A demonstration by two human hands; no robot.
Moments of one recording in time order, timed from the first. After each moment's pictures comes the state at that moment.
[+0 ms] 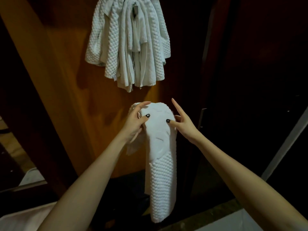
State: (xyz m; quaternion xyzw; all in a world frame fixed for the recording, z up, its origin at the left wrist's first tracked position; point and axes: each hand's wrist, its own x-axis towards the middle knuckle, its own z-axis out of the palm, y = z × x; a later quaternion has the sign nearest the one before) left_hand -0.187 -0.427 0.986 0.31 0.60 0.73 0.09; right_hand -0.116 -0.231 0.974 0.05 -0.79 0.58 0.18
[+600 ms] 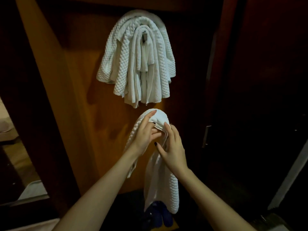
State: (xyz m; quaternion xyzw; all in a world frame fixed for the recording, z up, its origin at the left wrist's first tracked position) left_hand -0.170 -0.416 1.011 0.30 0.58 0.75 0.09; right_hand -0.105 -0.305 0.953 0.01 -0.87 0.31 0.38
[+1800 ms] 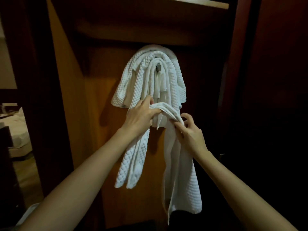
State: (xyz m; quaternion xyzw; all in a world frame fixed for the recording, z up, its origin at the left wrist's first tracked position) left_hand -0.222 -0.460 1.146 0.38 0.81 0.08 -0.43; right_hand -0.169 -0.258 1.072 0.12 -0.86 0.05 0.50
